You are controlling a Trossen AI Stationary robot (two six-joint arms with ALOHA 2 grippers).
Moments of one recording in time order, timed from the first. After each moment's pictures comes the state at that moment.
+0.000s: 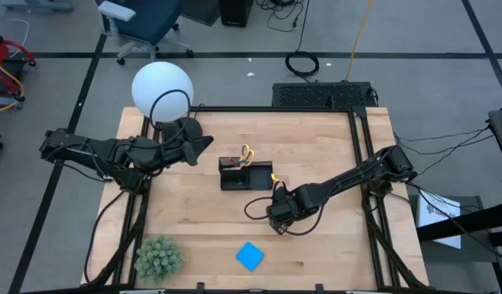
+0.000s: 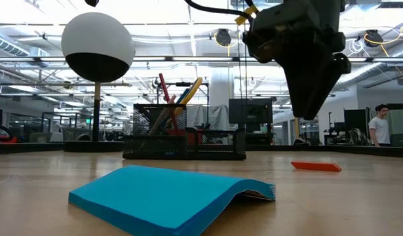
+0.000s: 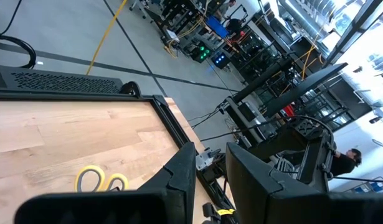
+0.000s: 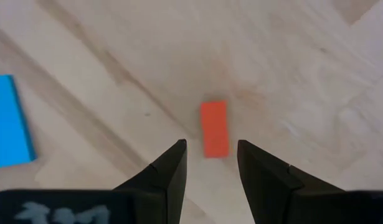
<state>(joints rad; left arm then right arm) -0.23 0.97 1.01 -0.21 -0.70 -0.95 0.35 1.83 1.34 -0.97 0.05 1.15</state>
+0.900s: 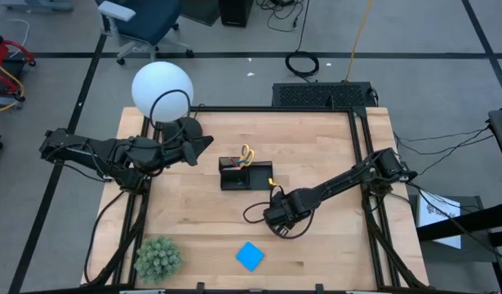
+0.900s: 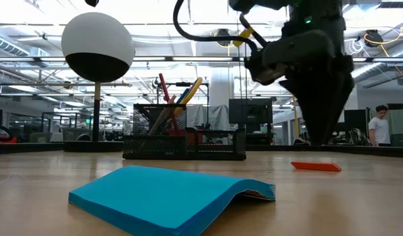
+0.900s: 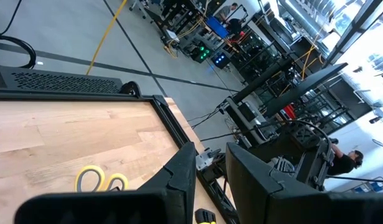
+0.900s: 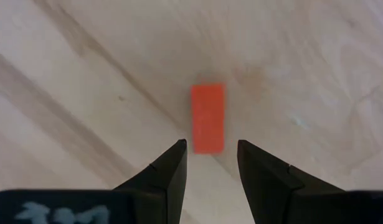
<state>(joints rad) -0.23 0.97 1.01 -0.21 -0.70 -0.95 0.35 1.92 1.34 -1.00 0.00 1.09</state>
